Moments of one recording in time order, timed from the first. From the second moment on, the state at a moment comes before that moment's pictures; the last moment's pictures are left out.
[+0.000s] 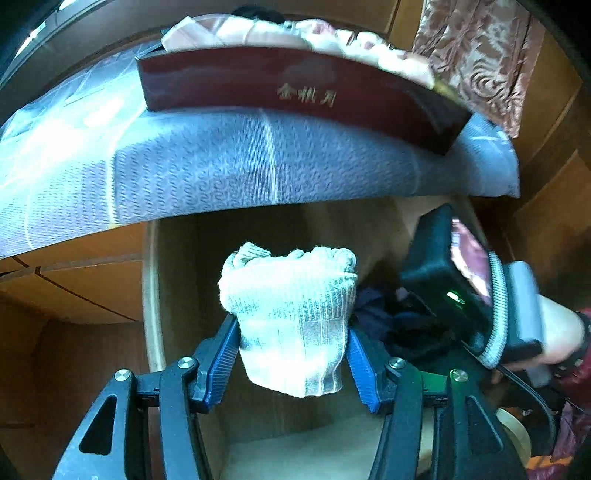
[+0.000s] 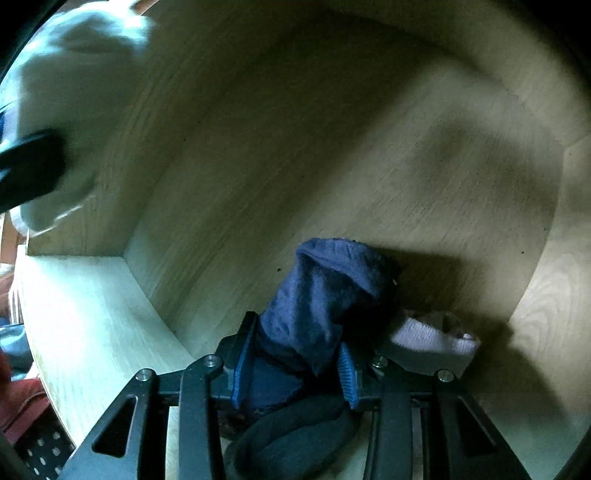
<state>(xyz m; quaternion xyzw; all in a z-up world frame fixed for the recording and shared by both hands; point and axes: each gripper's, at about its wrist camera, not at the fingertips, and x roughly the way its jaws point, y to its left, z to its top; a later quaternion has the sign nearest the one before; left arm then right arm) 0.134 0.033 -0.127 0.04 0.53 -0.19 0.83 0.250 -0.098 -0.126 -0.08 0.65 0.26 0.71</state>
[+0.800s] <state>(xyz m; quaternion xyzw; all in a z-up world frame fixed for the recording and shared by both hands) 0.215 0.022 0.031 0.06 0.41 -0.21 0.88 0.249 -0.136 -0.107 -0.04 0.64 0.29 0.71</state>
